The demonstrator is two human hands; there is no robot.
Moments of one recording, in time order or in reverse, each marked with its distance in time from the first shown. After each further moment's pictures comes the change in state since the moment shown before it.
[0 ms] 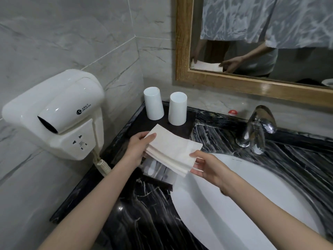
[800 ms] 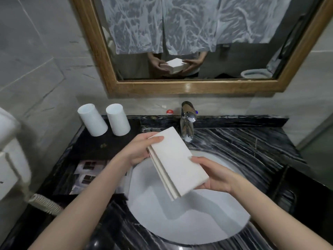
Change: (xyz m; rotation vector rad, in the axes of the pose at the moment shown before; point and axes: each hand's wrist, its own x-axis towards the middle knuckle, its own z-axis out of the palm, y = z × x) left_hand -0.055 0.029 0.157 0.089 -0.784 -0.048; right_hand -0.116 0.004 -0.137 0.097 -0.185 -0.014
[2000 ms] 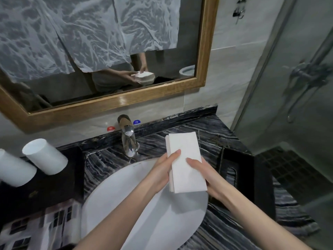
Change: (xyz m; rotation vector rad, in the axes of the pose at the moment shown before) left_hand 0.047 -0.054 0.202 -0.178 -0.341 -0.146; right_hand -0.093 0.026 -0.068 0.115 0.458 -0.605
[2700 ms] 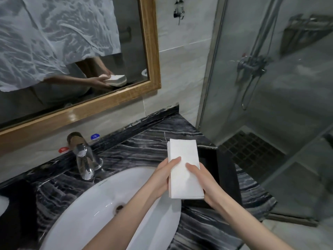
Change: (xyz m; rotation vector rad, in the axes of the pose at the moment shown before) left_hand 0.048 -0.036 0.074 0.121 -0.176 -0.182; right_hand -0.046 -0.004 -0.060 0.002 0.477 -0.058
